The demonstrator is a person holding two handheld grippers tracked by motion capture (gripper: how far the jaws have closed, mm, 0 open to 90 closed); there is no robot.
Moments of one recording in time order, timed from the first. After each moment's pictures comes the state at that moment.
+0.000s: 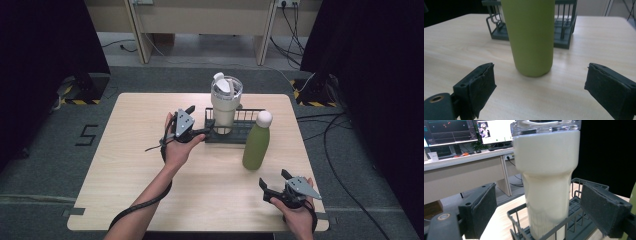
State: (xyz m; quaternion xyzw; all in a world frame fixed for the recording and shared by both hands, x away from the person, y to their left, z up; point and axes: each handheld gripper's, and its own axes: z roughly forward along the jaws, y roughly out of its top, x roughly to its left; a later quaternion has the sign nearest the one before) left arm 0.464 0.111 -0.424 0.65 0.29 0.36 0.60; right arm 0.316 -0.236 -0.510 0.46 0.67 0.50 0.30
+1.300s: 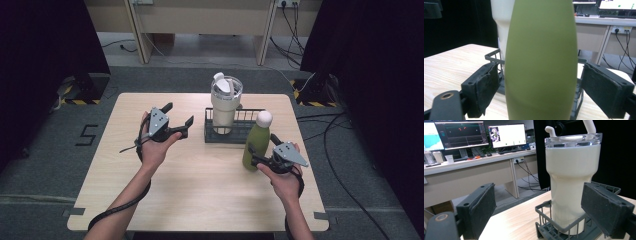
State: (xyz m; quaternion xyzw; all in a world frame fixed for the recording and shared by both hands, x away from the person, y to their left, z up) left arm 0.452 0.172 -0.410 0.64 0.31 0.37 0.60; right arm 0.384 -0.193 -0.445 0.40 0.64 0.55 0.36
